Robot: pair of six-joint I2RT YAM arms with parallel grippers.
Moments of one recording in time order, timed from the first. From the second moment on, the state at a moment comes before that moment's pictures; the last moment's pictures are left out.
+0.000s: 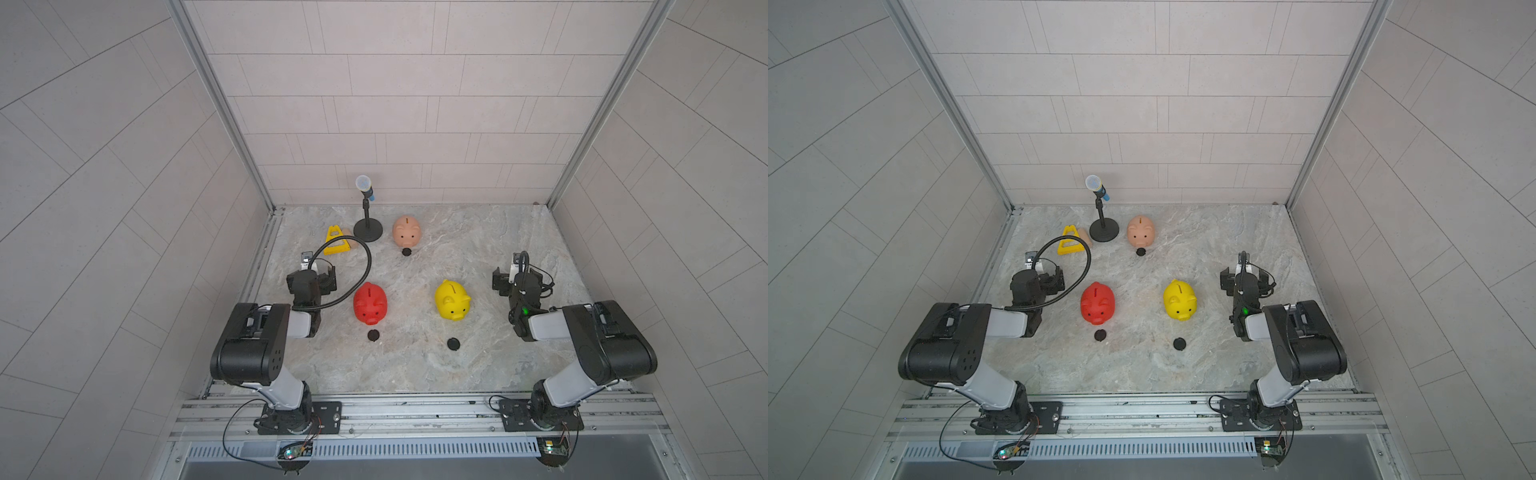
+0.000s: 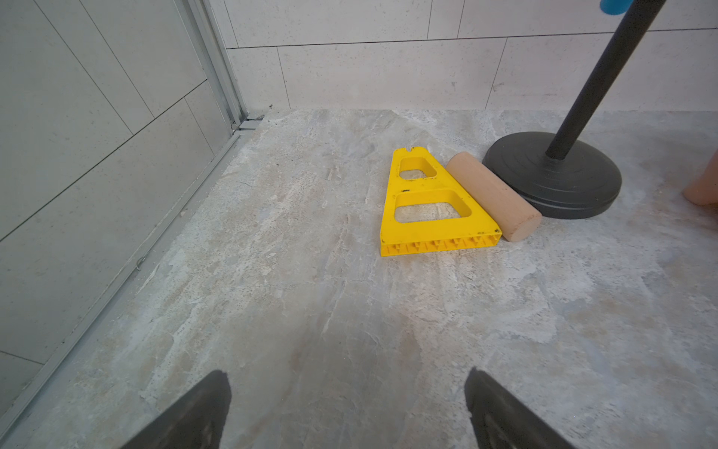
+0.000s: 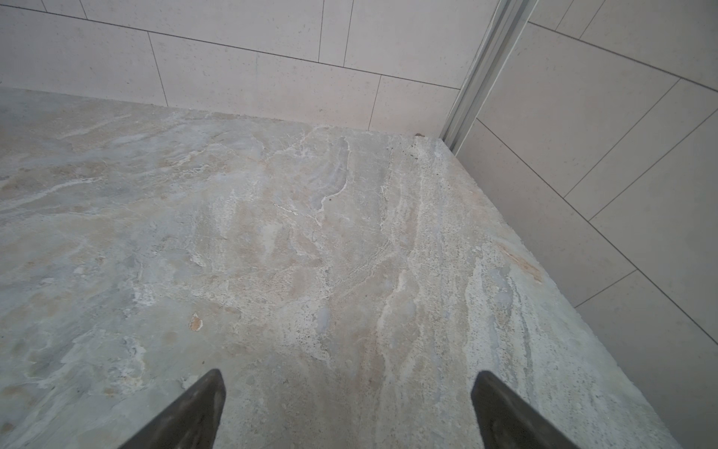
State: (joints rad) left arm -0.02 1.59 0.40 0.80 -0.22 -0.01; right arm 0.07 1.57 0.36 0.88 0.37 -0.06
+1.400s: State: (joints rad) left arm -0.16 0.86 0.31 0.63 -0.25 -0.46; right arm -0.01 0.85 0.55 0.22 0.14 0.39
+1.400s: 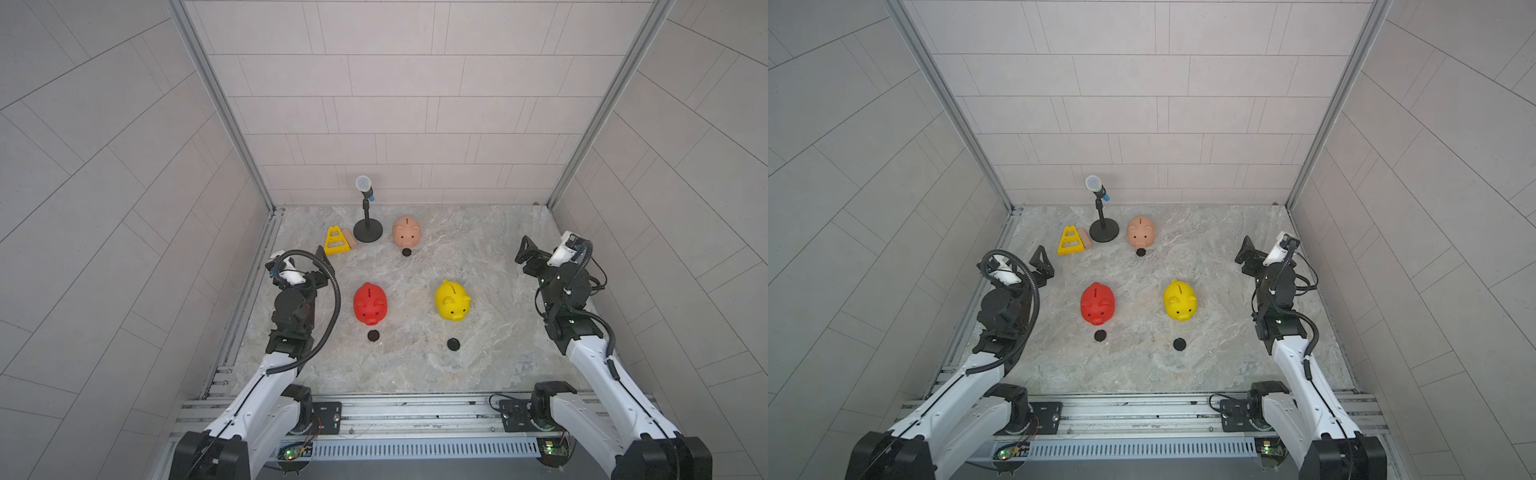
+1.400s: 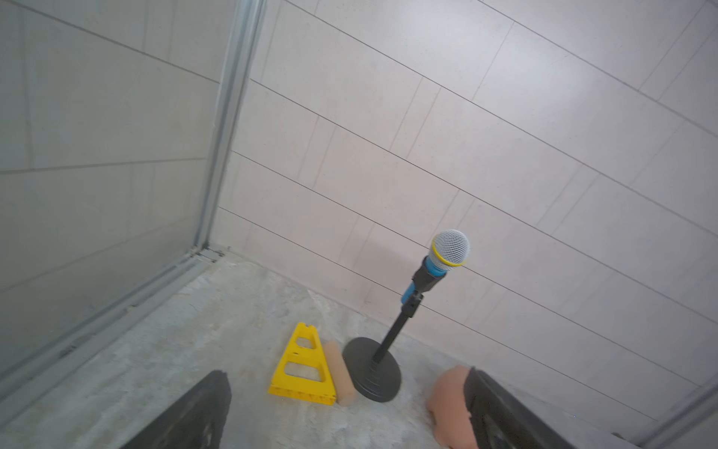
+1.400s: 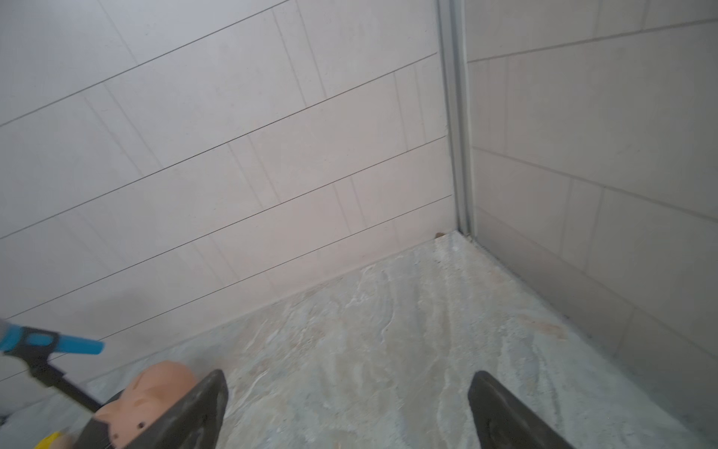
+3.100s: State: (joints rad) left arm -0.32 0.93 0.56 -0.50 0.22 -0.65; right arm 0.73 1.67 0.99 0.06 -0.27 0.67
